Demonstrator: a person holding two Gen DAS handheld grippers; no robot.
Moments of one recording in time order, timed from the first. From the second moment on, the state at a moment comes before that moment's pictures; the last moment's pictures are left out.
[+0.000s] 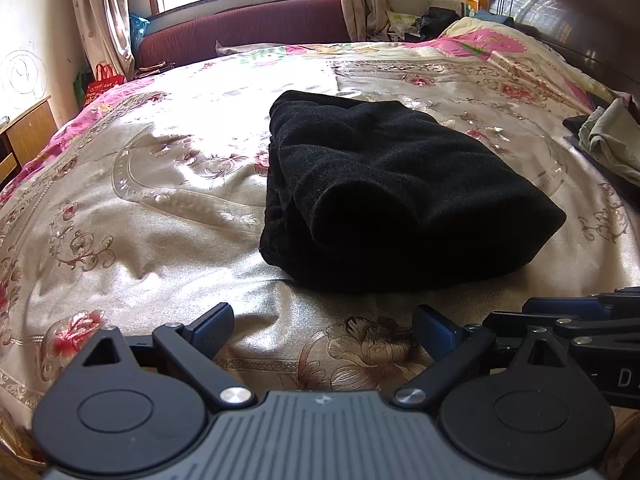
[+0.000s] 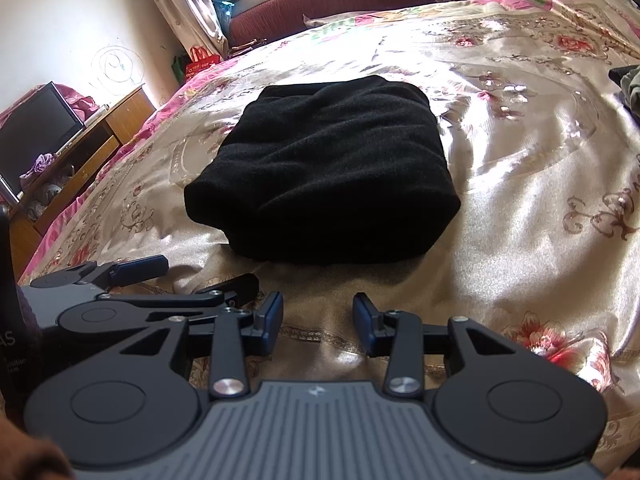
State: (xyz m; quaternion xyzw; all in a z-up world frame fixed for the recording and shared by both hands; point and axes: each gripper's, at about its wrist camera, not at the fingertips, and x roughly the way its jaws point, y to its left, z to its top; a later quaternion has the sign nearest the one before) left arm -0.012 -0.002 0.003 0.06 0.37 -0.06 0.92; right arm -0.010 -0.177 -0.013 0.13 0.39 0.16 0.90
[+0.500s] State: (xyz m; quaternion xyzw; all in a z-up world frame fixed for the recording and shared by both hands) left arm -0.012 -0.003 0.002 0.06 0.37 -0.06 0.92; right arm -0.011 -0.178 -0.015 0.13 0.39 0.16 0.90
